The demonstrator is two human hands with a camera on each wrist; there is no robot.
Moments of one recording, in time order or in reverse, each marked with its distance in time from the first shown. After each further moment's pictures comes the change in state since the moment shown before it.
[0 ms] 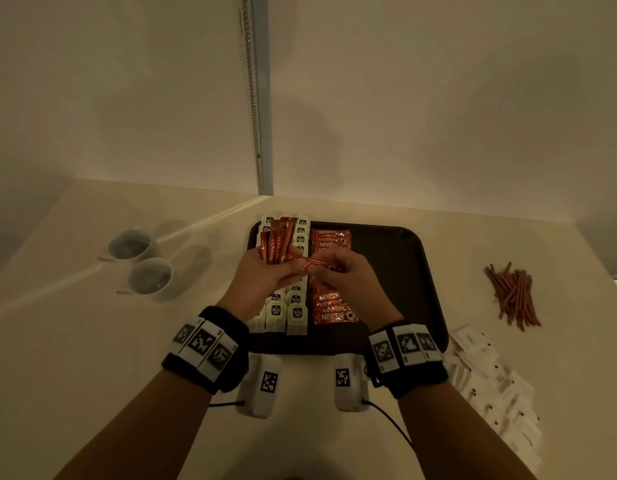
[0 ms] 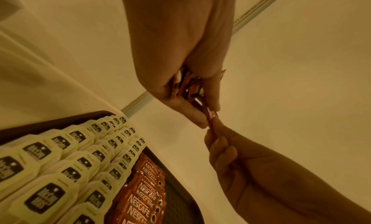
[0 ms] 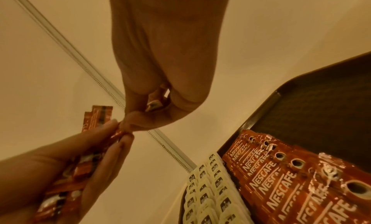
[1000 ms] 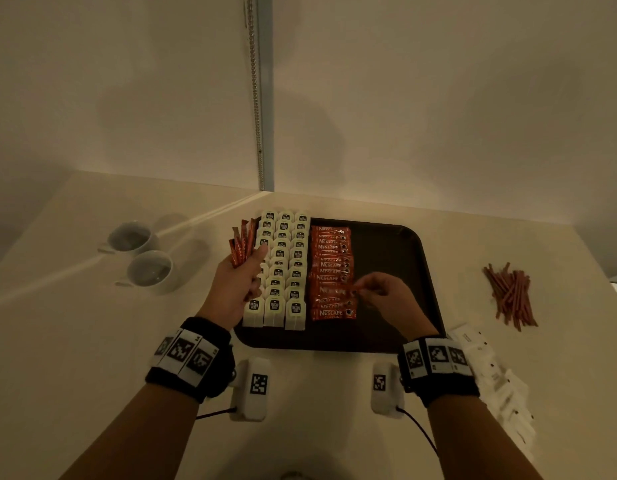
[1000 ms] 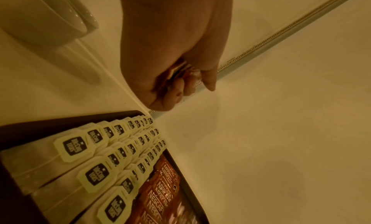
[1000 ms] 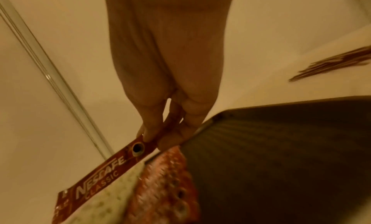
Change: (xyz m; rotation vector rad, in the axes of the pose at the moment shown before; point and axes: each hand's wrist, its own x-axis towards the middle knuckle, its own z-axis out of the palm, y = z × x) left_hand -0.008 -0.016 -0.026 -0.115 0.202 -0.096; right_hand -0.016 0.058 -0.066 -0.348 0.048 0.199
